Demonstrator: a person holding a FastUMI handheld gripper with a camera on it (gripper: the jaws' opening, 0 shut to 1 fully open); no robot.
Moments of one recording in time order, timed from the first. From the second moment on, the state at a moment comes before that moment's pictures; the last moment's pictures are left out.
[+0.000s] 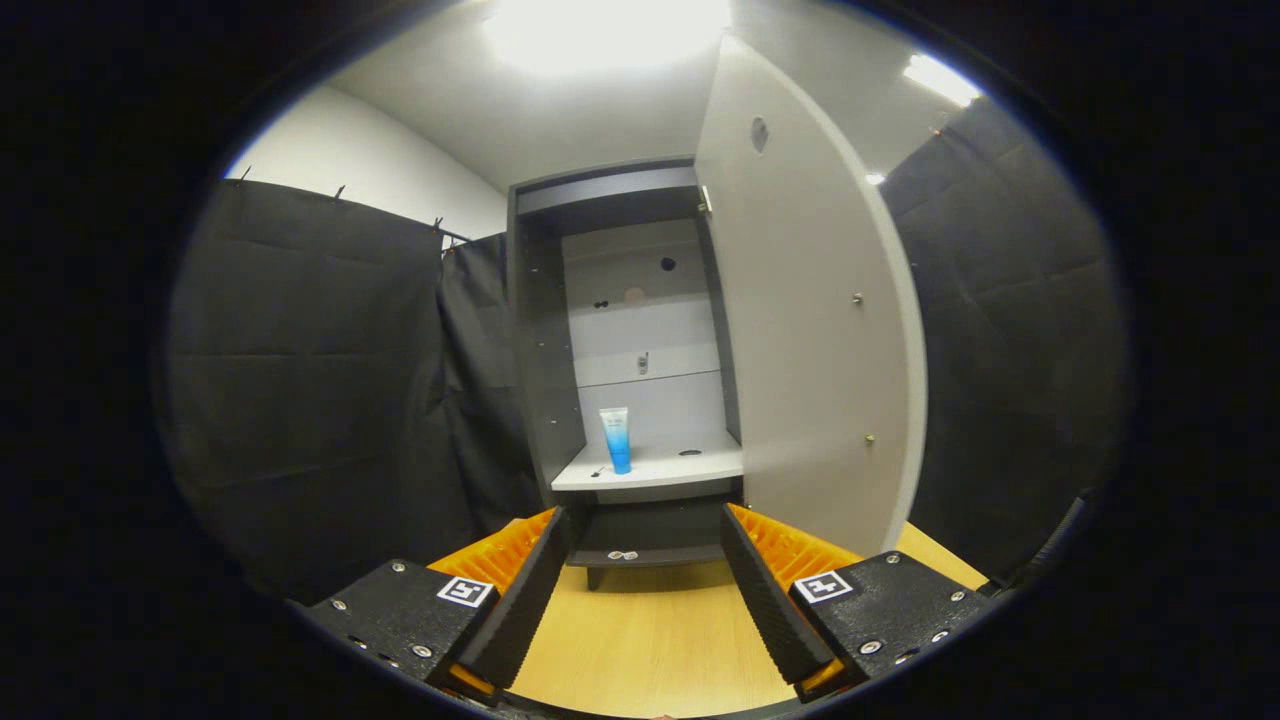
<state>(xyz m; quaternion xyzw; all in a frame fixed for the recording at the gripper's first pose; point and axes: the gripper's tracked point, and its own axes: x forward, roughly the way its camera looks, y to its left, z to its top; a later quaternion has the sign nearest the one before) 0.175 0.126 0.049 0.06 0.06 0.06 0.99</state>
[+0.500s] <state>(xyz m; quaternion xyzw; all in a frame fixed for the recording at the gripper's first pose) 0.165 0.017 0.079 0.09 0.08 -0.04 0.99</state>
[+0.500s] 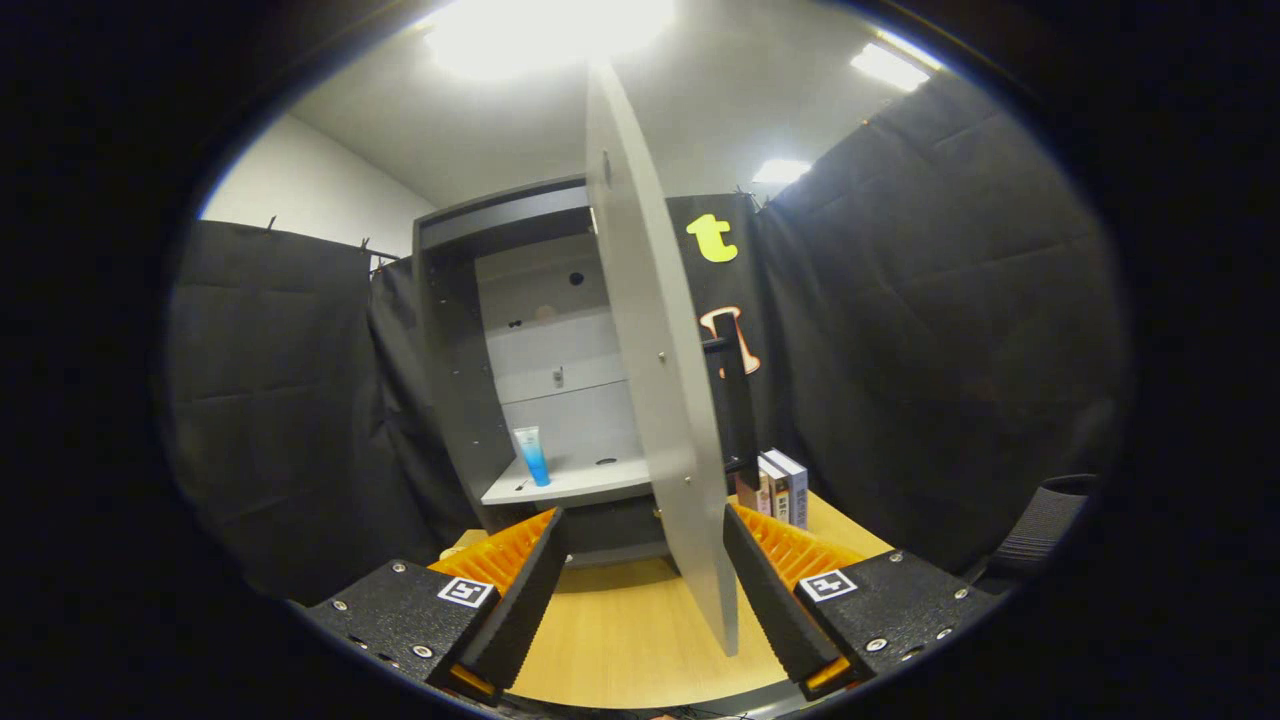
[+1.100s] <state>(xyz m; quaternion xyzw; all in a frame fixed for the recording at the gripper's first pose) 0.207 -0.106 0.098 0.10 0.05 -0.18 0.98</state>
